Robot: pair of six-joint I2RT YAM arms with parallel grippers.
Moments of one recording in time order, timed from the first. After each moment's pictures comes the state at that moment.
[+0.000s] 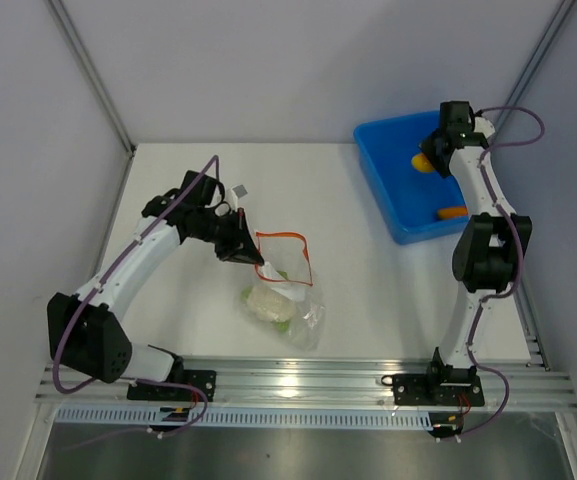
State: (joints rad) left arm -0.32 1.39 1.20 -0.90 0.68 -0.48; right arm -0.01 2.09 1.98 -0.69 0.31 0.86
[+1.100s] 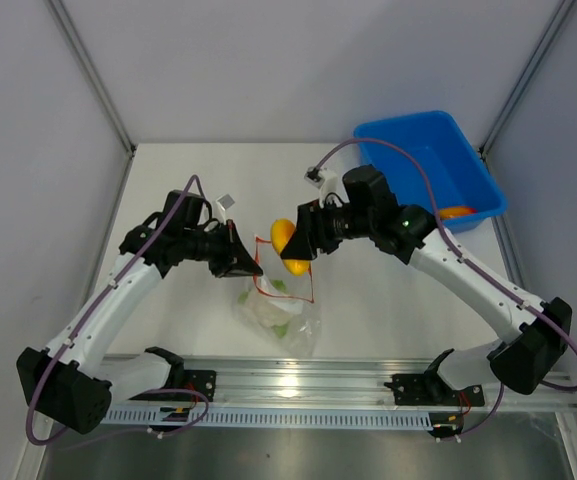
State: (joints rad) left arm -0.37 1.12 1.06 -0.83 0.67 -0.70; right arm 0.72 1.38 1.38 -0.52 -0.55 0.40
